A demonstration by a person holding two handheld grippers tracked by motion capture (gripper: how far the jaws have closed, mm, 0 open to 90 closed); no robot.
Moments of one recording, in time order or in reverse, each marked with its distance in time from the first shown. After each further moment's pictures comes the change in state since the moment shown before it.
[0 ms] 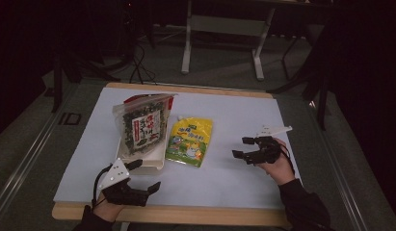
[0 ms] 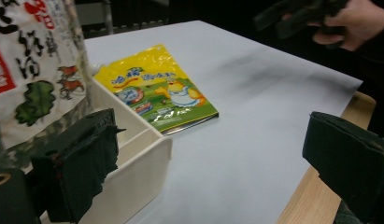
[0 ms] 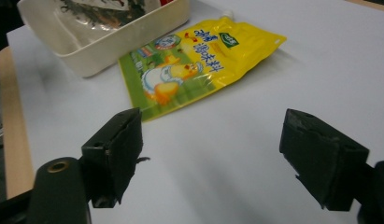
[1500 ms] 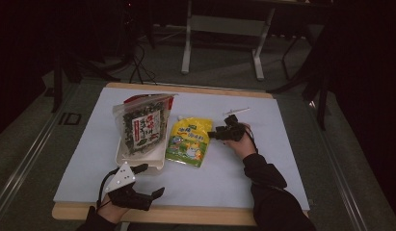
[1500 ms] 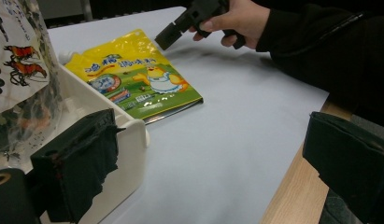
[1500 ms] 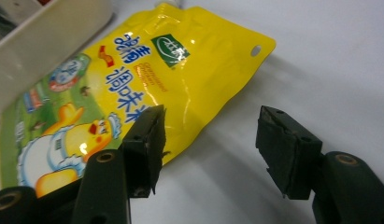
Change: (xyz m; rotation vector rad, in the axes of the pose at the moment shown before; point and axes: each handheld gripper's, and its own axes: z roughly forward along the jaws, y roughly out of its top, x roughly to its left) left arm -0.004 -0.012 0.012 0.036 -0.060 0.027; right arm -0.052 0.033 0.137 0.131 -0.049 0.184
